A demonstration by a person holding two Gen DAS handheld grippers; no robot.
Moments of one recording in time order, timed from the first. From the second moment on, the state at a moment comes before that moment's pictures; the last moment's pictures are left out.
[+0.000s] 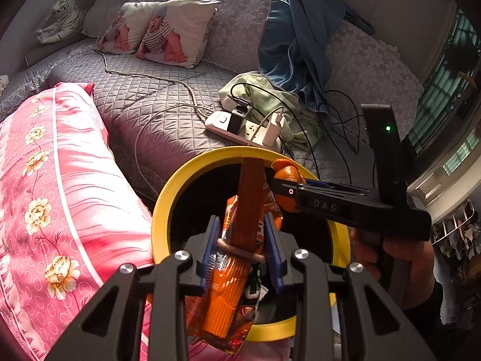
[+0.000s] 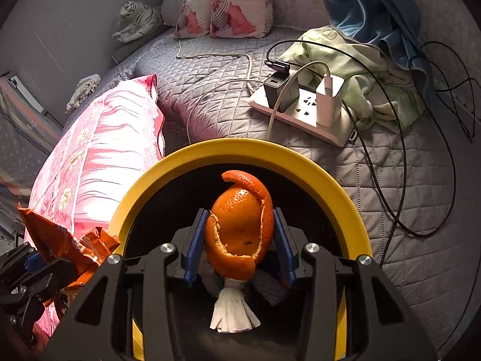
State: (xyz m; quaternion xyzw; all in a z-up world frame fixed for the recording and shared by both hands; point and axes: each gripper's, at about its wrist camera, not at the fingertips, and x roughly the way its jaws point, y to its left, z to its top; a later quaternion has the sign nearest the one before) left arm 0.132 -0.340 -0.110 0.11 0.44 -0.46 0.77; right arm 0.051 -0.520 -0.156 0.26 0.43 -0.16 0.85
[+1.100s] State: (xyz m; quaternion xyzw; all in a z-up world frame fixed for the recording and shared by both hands) left arm 0.205 -0.095 -0.073 -0.05 0.39 -0.27 0.88; right arm 0.099 -0.424 -0.113 0.18 0.42 -0.14 0.88
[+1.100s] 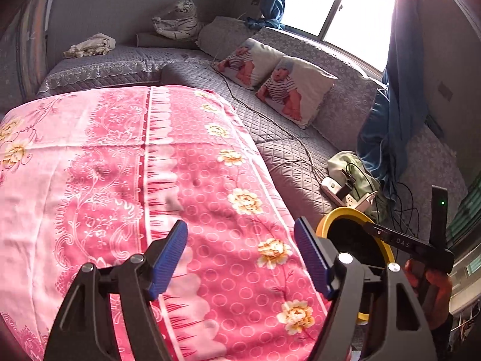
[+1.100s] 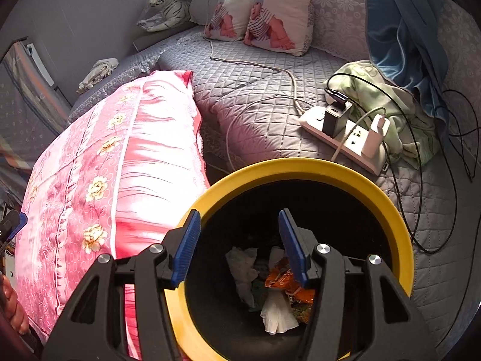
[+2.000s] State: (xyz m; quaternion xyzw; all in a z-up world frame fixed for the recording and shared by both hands) left arm 0.088 0.097 -0.028 -0.12 0.21 -0.08 0.97; right arm 0.067 -0.194 -0.035 0.06 0.20 -0.07 0.97
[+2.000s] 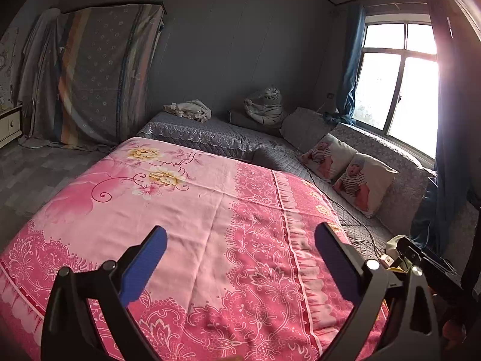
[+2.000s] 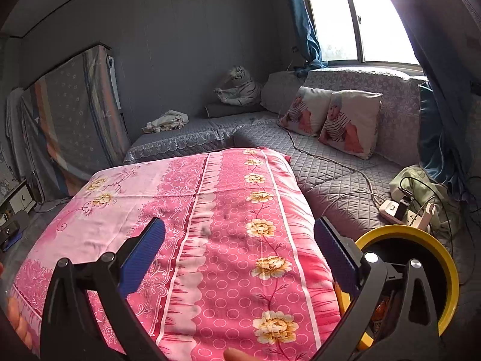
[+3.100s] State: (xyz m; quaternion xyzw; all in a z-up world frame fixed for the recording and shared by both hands) left arm 0.034 0.057 -0.004 -0.06 0.18 -0.07 0.98; right arm 0.025 -0.192 -0.034 0.05 0.17 -0.12 0.98
